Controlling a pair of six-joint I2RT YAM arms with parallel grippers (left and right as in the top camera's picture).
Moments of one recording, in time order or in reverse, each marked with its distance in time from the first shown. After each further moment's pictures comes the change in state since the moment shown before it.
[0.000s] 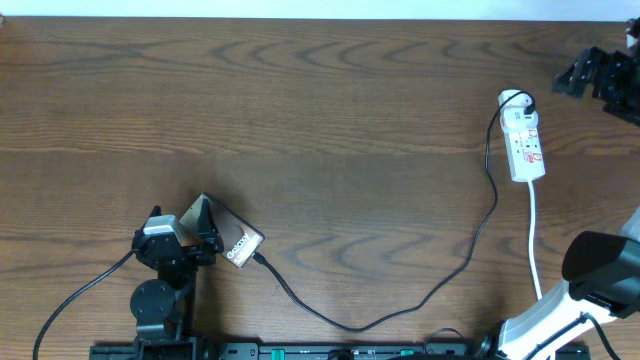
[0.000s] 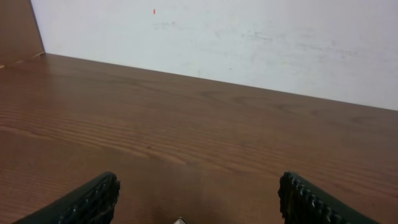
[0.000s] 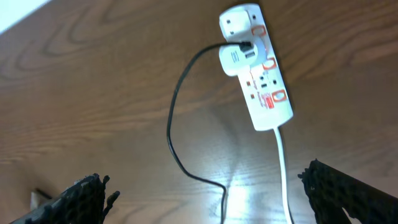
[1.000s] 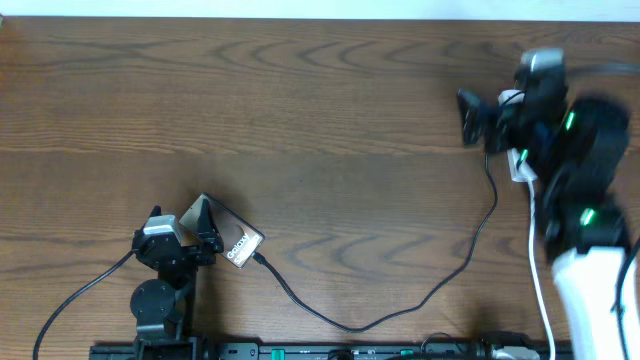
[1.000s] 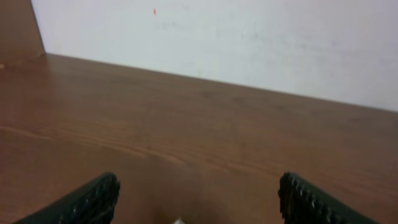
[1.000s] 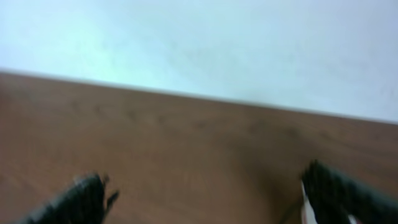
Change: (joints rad) left arm 0.000 0.000 0.002 -0.002 -0.002 -0.003; right arm 0.402 -0.879 -1.366 1.426 0.049 -0.016
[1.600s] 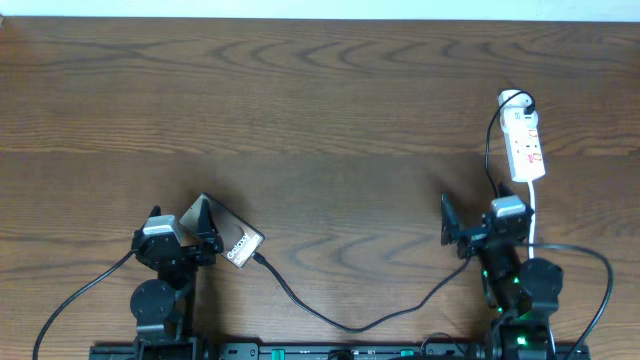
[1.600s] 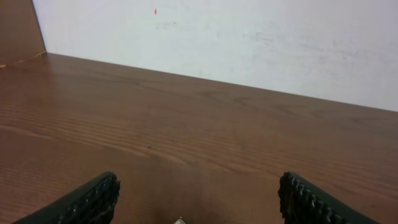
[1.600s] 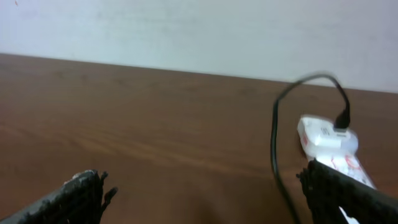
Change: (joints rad) left arm 0.000 0.000 0.000 -0.001 -0.003 0.000; right arm 0.003 -0.688 -0.910 0.391 0.072 0.007
